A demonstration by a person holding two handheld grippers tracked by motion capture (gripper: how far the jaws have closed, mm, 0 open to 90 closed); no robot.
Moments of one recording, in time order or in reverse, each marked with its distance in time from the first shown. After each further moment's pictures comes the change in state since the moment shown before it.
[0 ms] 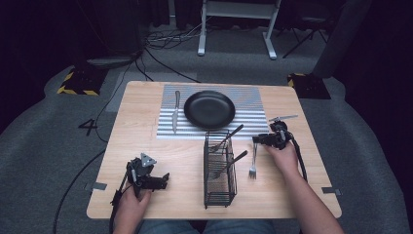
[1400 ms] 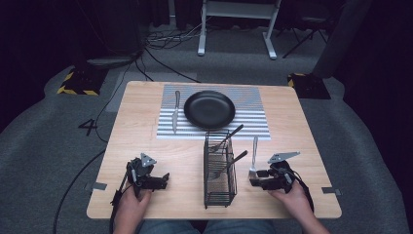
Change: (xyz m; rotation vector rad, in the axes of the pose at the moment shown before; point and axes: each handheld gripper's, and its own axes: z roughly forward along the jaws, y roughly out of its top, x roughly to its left) left arm 0.000 0.000 0.000 0.000 0.000 0.000; right arm 0.090 -0.097 -0.052 0.091 0.146 -0.190
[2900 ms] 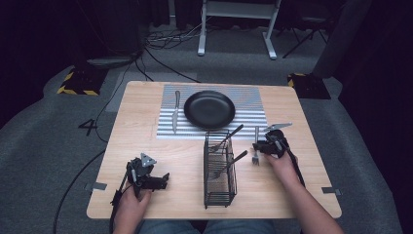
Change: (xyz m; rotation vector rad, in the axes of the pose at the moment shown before) left arm 0.000 0.000 0.000 0.000 0.000 0.000; right arm -0.080 0.067 0.033 -0.044 -0.262 0.042
